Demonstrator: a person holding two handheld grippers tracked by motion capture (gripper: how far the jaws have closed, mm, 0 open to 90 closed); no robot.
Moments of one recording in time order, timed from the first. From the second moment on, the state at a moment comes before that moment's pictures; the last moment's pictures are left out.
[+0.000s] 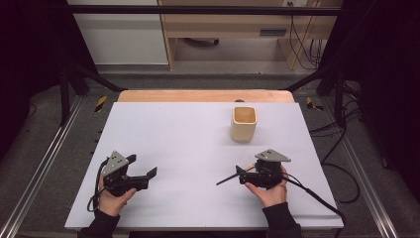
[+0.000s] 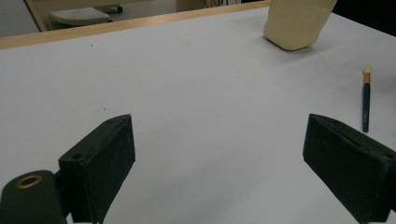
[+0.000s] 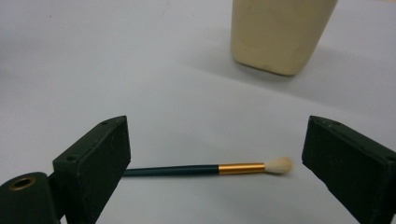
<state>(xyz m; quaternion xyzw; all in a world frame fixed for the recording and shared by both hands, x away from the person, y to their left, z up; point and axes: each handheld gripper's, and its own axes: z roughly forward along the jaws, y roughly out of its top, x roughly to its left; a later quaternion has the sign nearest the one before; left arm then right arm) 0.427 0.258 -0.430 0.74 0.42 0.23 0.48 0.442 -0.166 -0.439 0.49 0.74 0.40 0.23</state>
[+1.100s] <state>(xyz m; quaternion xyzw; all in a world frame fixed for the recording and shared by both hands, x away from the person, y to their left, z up) 0.429 0.261 -0.439 0.74 0.43 0.23 0.47 0.452 -0.136 -0.487 0.56 0.72 0.32 0.24</state>
